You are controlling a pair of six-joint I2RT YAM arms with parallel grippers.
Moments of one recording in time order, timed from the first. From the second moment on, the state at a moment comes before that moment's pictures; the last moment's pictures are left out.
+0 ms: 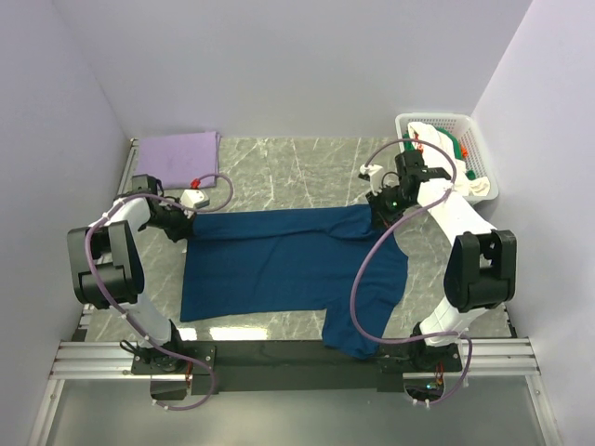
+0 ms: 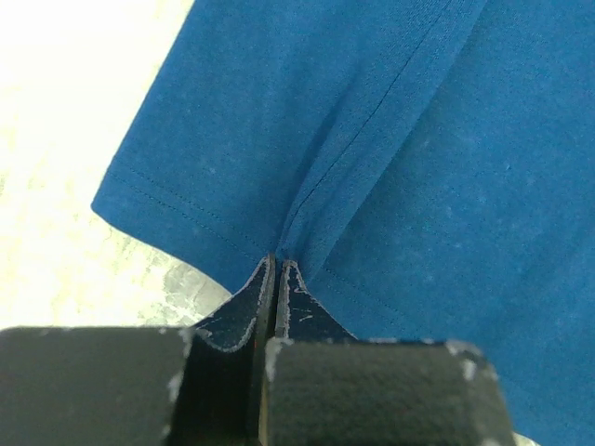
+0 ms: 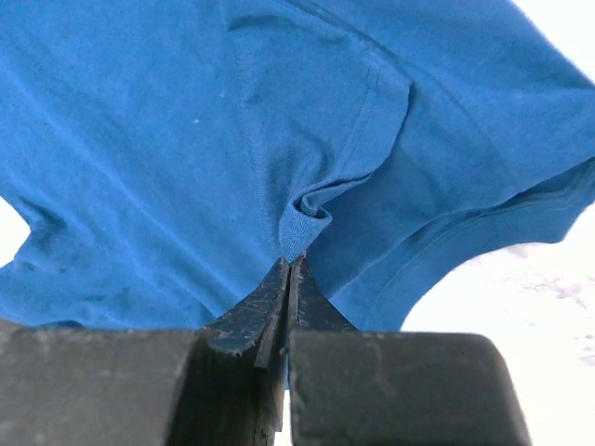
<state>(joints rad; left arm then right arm) 0.20 1.70 1.05 -0.62 0.60 1.05 0.11 1.64 1.27 -0.87 -0.47 -0.55</state>
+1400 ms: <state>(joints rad) 0.19 1.70 1.18 -0.72 0.67 1.00 0.10 2.06 1.58 -0.94 -0.46 -0.48</state>
